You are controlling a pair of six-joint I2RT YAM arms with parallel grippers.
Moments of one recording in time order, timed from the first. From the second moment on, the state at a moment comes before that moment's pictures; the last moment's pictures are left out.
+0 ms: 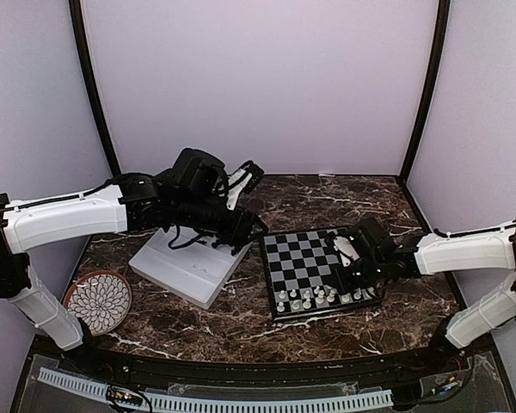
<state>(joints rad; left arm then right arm) -0.96 1.54 1.32 -0.41 0.08 -0.21 0.76 1.36 0.64 -0.25 -0.05 0.29</state>
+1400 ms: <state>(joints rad) -0.95 1.54 1.31 -0.44 0.03 -0.24 0.78 1.35 0.80 -0.45 0.01 0.27</state>
